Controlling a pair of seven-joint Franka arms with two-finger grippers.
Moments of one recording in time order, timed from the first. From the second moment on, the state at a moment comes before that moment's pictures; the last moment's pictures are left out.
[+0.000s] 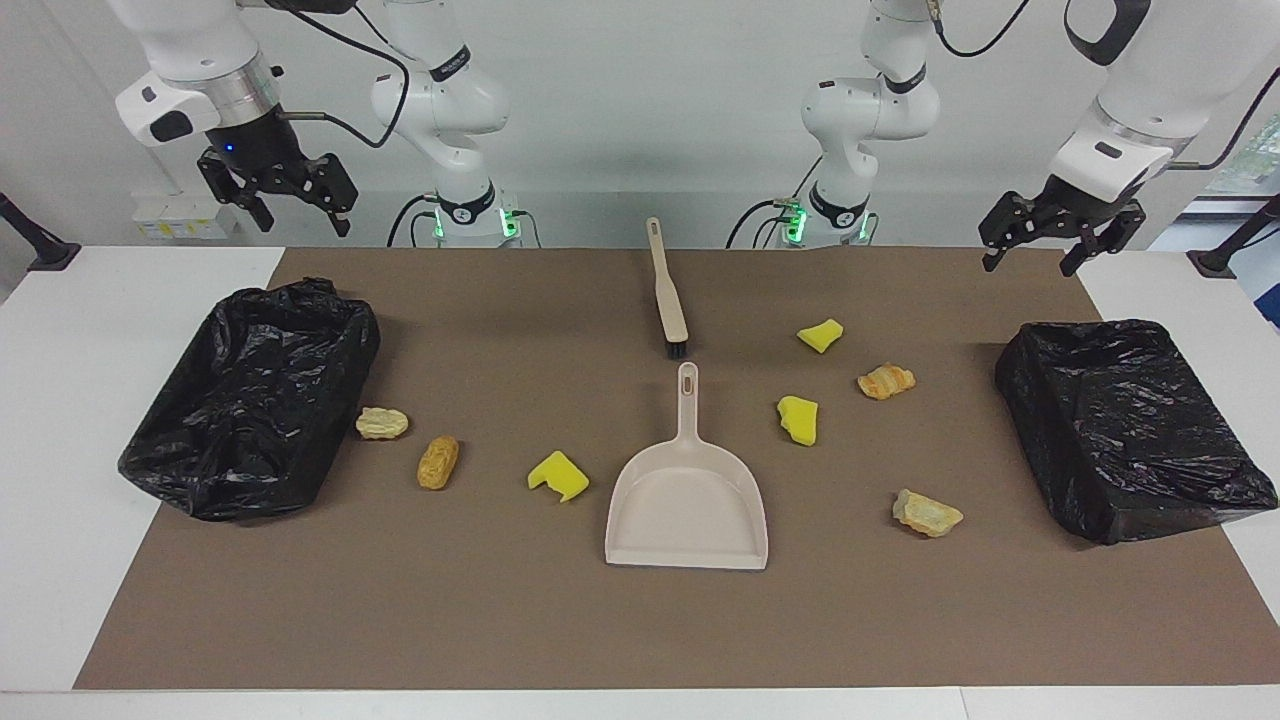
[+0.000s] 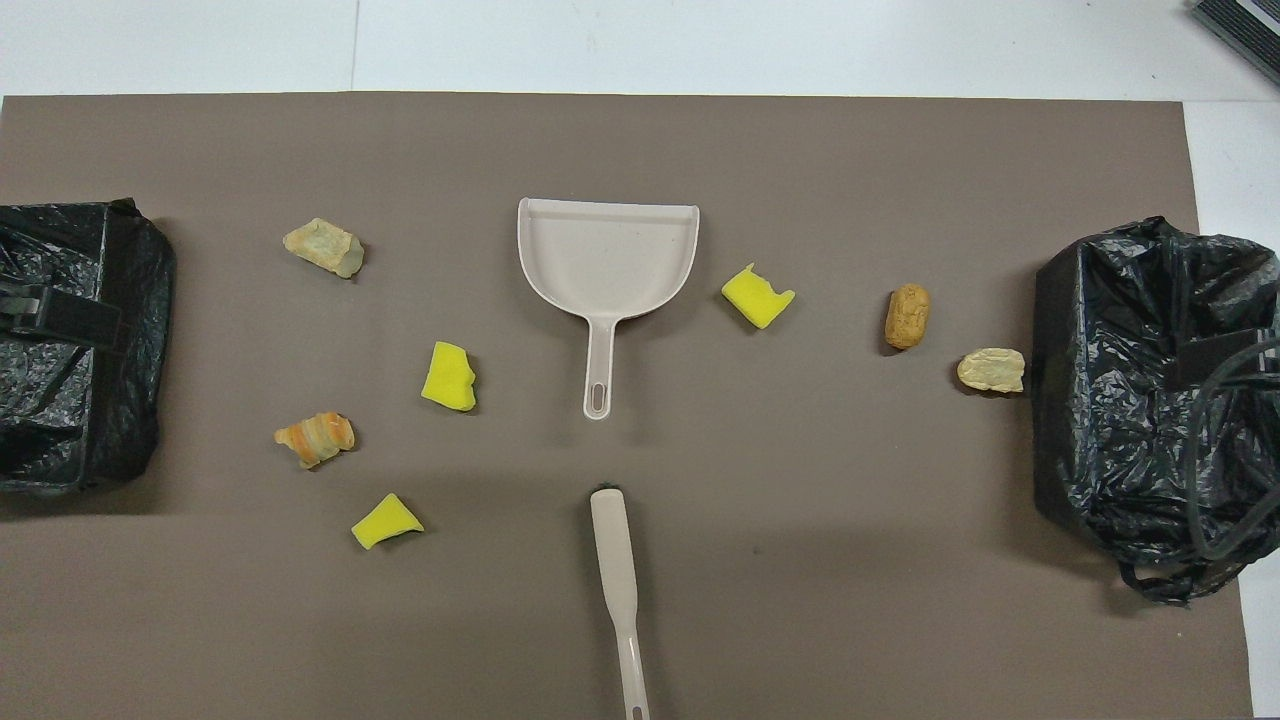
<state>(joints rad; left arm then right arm) -0.10 0.00 0.06 -1.52 0.00 1.51 0.11 -0.04 -0.10 -0.02 -1.61 -0.02 1.49 0.03</state>
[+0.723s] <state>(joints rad) -0.10 -0.02 0.05 -1.55 0.00 1.51 0.11 -0.04 -0.10 -0.02 -1.61 -0.02 1.49 0.03</state>
